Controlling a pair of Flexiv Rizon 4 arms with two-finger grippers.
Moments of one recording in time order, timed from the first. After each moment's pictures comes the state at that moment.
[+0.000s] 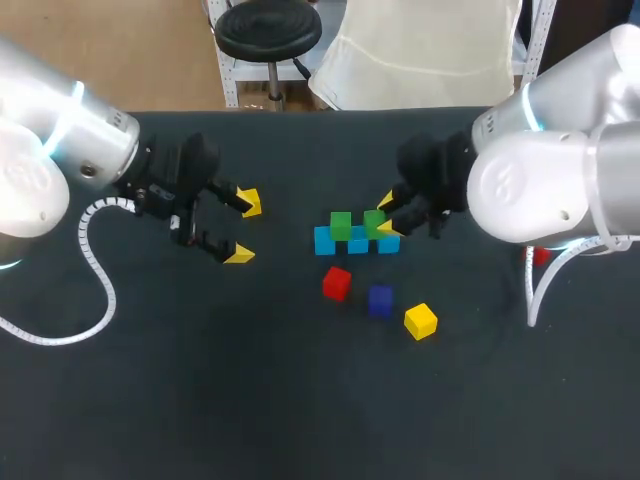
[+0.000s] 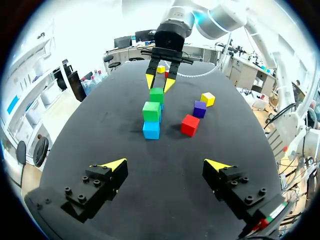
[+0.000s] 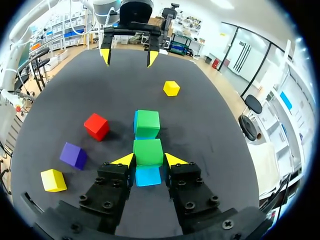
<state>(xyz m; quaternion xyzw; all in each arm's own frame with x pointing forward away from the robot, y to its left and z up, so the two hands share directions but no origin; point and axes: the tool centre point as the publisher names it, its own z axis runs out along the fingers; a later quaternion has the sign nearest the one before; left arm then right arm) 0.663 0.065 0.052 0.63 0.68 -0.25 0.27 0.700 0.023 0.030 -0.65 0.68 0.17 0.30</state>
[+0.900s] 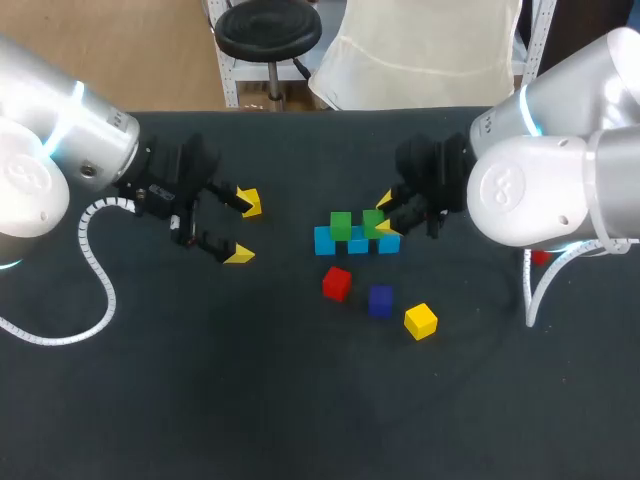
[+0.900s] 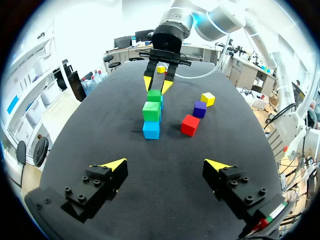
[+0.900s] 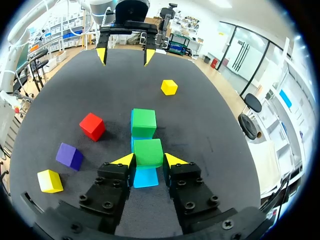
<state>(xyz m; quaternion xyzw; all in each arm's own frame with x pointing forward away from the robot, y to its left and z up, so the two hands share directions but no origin) 0.663 0.065 0.052 0.63 0.68 -0.25 0.27 0.705 0.024 0.026 -0.65 0.68 0.17 0.31</state>
